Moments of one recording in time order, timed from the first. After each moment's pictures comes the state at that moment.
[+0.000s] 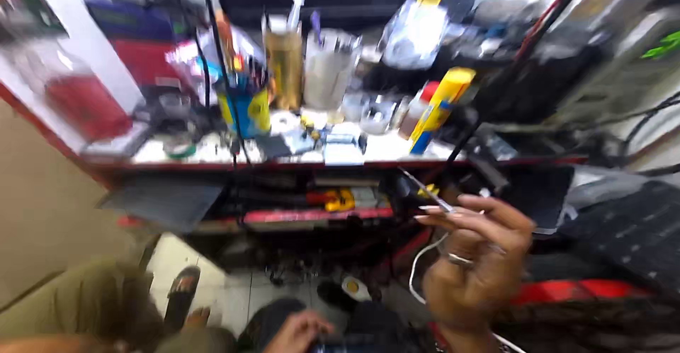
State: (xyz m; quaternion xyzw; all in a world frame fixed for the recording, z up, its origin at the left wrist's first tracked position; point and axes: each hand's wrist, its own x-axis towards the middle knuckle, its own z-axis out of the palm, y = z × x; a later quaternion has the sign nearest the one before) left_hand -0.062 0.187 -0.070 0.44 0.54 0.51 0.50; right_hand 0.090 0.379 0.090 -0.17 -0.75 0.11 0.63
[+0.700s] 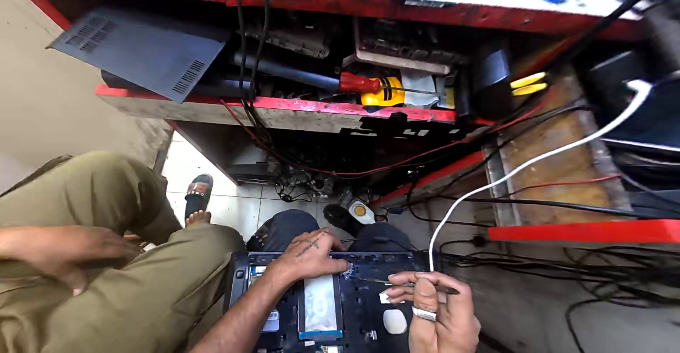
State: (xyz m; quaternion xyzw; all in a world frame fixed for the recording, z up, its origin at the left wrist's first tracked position) left_hand -0.046 0.206 -0.057 0.51 0.68 0.15 0.51; right_hand 0.169 0.242 -0.010 -0.33 -0.76 0.40 0.39
